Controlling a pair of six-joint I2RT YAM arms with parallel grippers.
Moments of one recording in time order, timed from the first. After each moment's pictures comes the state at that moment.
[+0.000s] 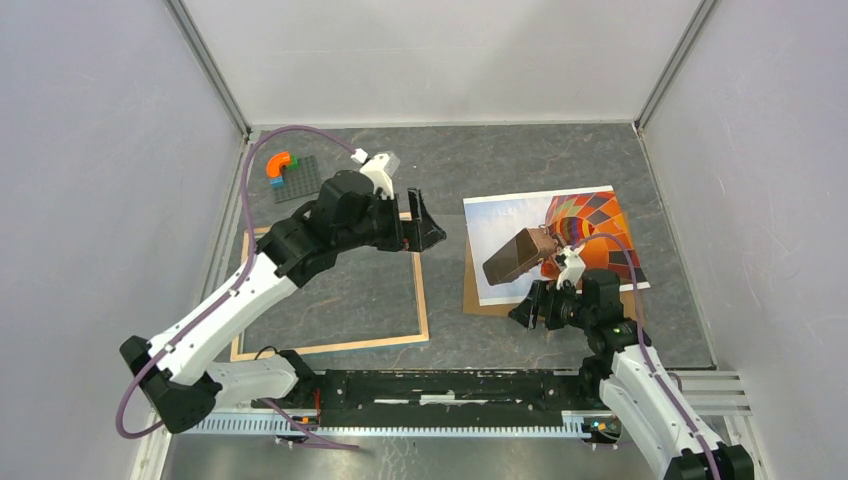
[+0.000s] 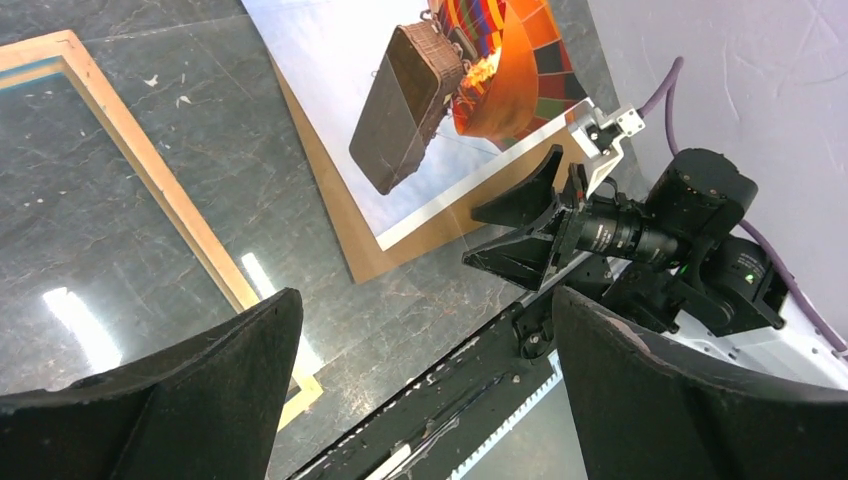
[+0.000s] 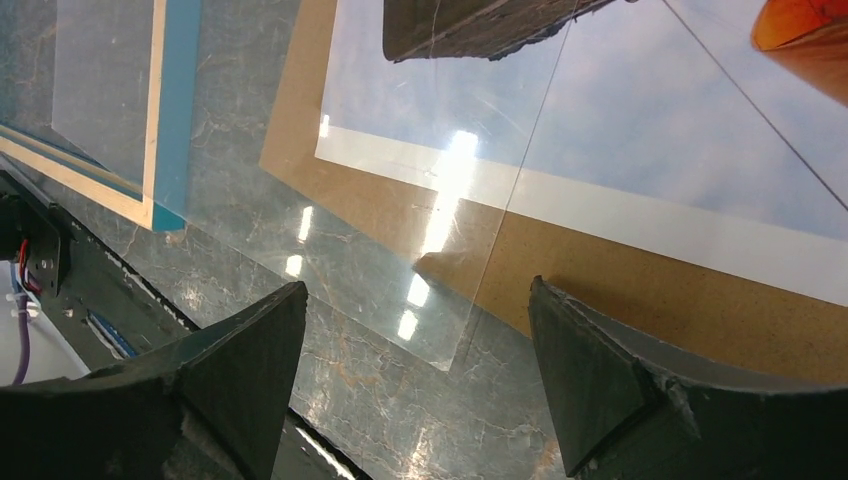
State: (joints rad) left arm -0.77 1.13 1.25 -0.62 0.07 -0.63; right arm 0.18 0.62 0.17 -0.28 -0.52 0.31
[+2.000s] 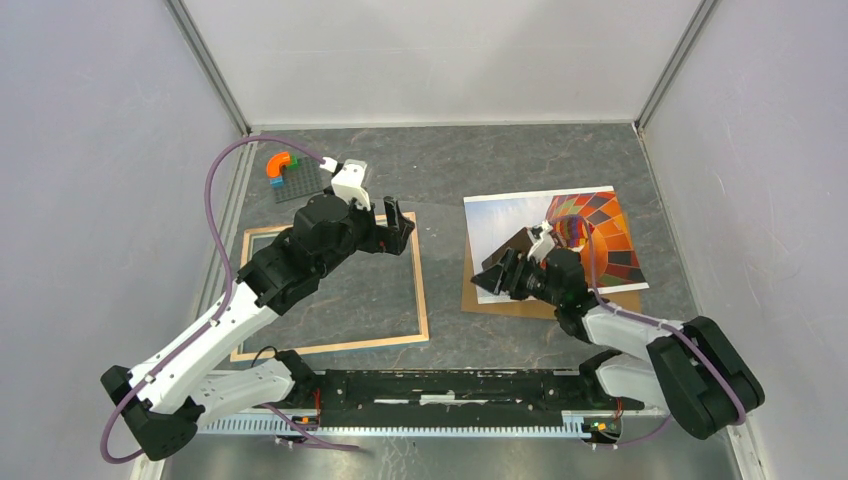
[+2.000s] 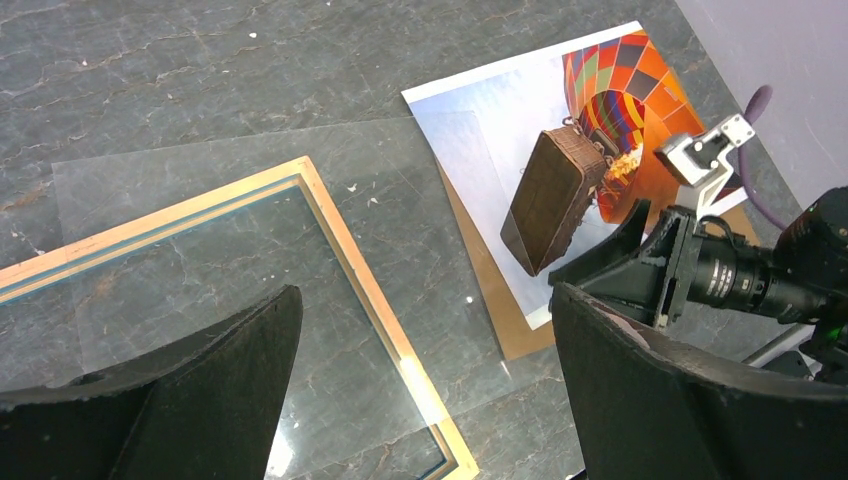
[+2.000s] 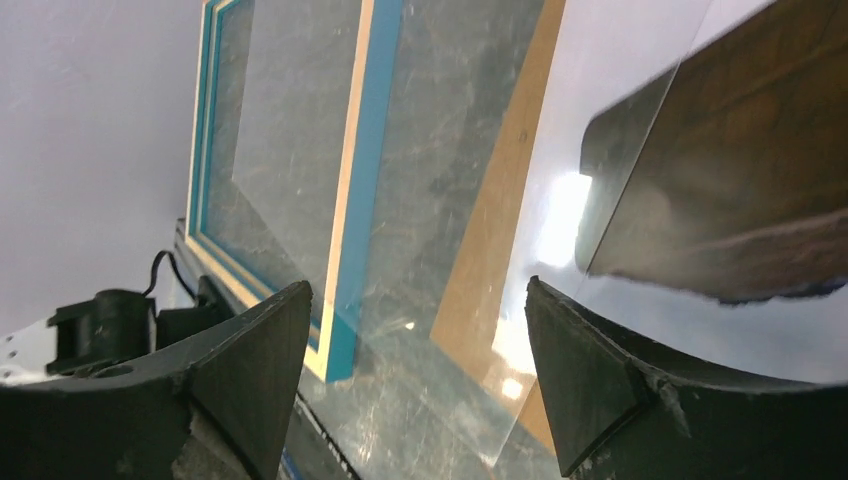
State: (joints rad) left arm -0.76 0.96 1.06 -0.46 -0.23 -0.36; right arm 0.45 1.19 0.19 0.58 -0.42 0.81
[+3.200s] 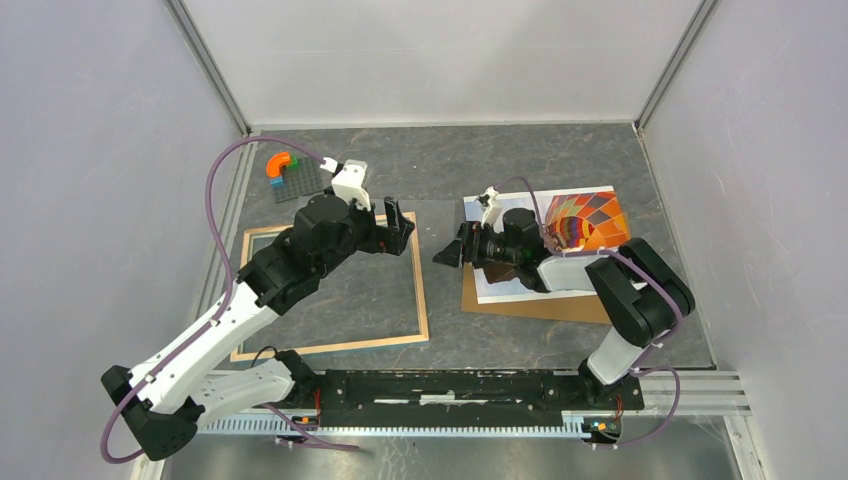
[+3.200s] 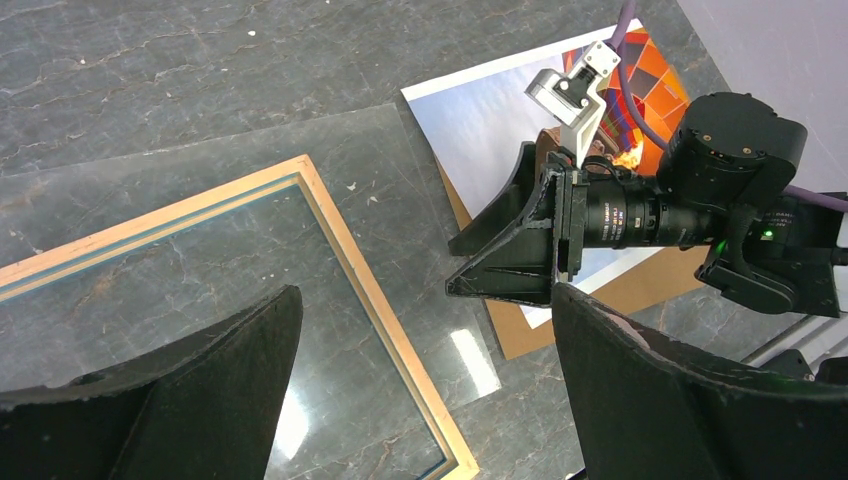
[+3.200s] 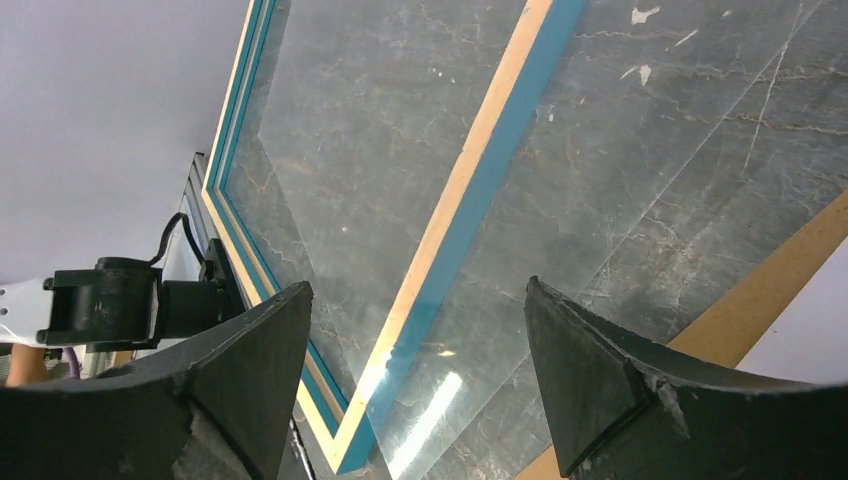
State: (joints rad) left arm -0.76 0.96 1.06 -0.46 -0.23 -0.36; right arm 0.53 1.67 0.62 0.64 -0.56 0.65
